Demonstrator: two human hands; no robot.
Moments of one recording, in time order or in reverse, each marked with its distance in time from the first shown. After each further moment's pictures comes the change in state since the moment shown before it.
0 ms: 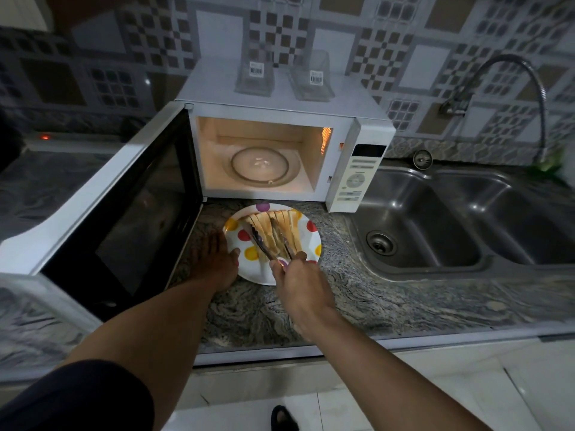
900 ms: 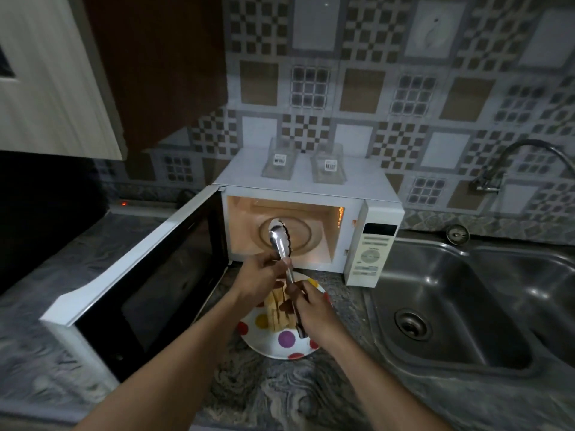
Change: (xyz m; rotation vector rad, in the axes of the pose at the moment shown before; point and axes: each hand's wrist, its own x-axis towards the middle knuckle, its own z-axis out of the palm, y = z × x) left_hand -0.054 0.107 -0.125 -1.218 0.057 0.215; right_hand 0.077 0.027 -0.039 0.790 -0.255 -0.150
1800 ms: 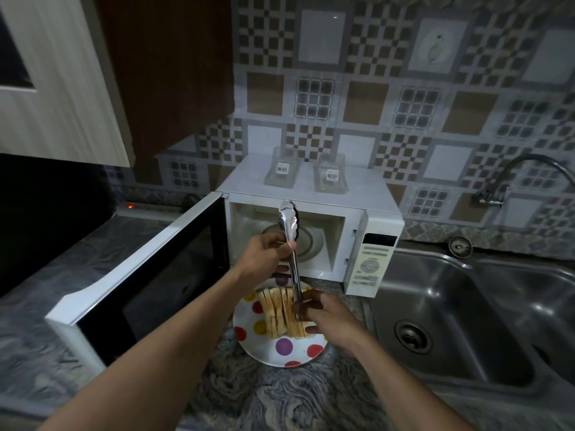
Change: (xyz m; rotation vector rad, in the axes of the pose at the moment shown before) left_hand 0.015 0.046 0.001 -0.002 -0.068 0.073; right_hand 0.007 0.005 -0.037 0.128 -0.175 0.102
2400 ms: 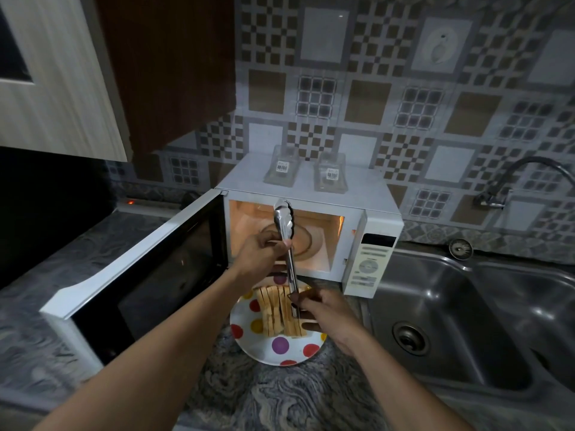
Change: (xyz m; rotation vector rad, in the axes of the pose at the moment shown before) left_hand 0.002 -0.008 0.002 -0.082 0.039 -0.002; right_hand 0.000 -0.002 -0.004 0.110 0.051 0.024
